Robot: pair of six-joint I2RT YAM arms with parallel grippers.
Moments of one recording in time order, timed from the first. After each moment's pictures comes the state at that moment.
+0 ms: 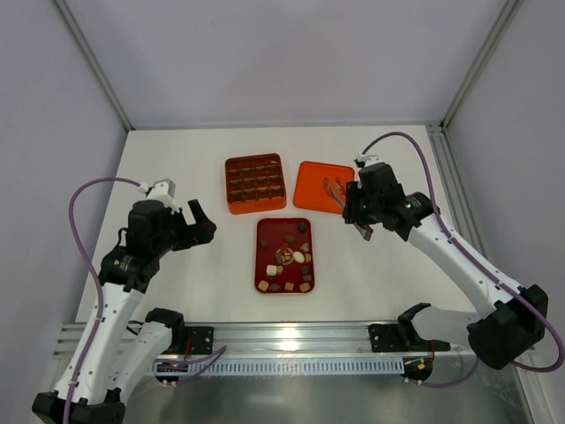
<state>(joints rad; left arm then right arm) -0.22 0.72 0.84 -0.73 0.05 -0.43 0.48 1.20 1.07 -0.70 0.12 0.37</state>
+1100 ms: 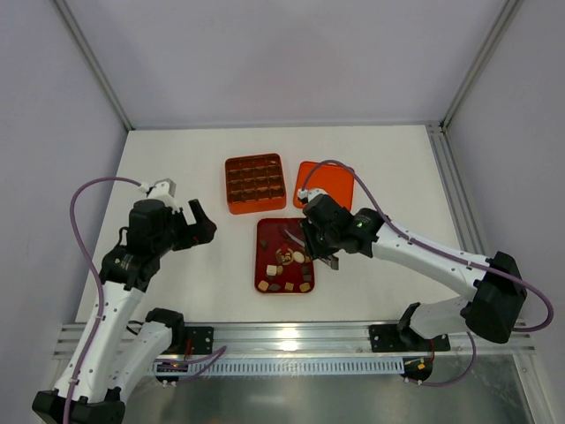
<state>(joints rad) -0.22 0.73 0.84 -0.73 0.05 -0.43 0.90 1.34 1.07 -0.72 0.13 0.44</state>
